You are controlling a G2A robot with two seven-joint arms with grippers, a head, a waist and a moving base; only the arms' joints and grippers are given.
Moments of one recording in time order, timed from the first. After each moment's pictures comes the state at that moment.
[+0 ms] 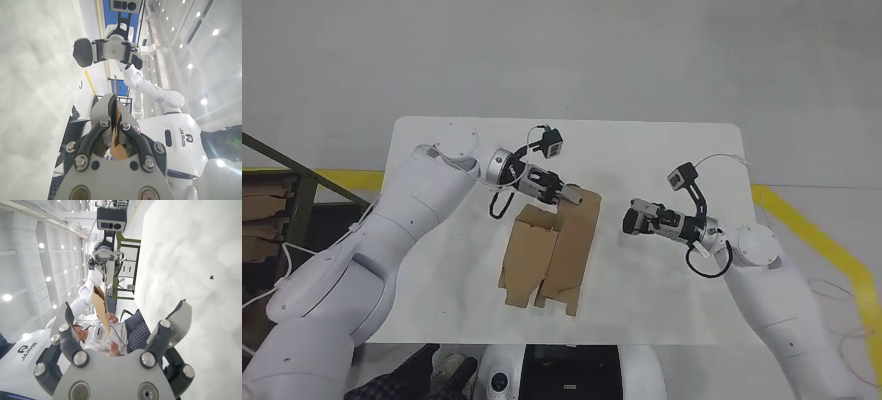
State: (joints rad) left arm 0.49 -1.15 -0.59 -0.90 -0.74 -0.25 -1.49; right arm -1.15 -1.09 1.16 -1.36 0.52 -0.35 1.07
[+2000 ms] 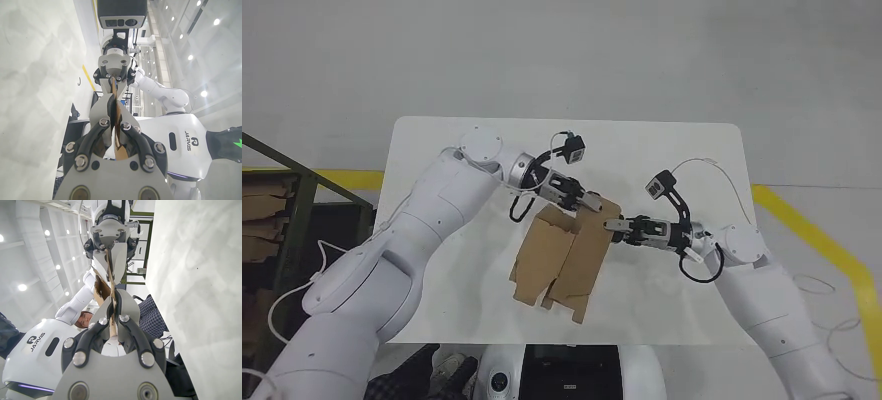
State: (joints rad) left arm 0.49 -1.28 -0.62 -0.80 -0.73 -0.28 -1.54; right arm -1.14 -1.11 1.10 -1.36 0.59 -0.29 1.18
